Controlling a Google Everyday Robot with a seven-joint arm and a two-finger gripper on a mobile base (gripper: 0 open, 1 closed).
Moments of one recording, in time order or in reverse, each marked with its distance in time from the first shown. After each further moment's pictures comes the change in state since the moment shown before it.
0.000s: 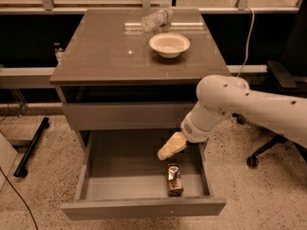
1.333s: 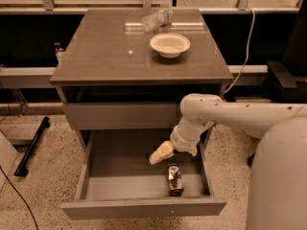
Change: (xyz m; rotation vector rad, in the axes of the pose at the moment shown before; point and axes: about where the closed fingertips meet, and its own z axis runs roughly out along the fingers) arm -0.009 -0.020 0.105 -0.036 0.110 0.196
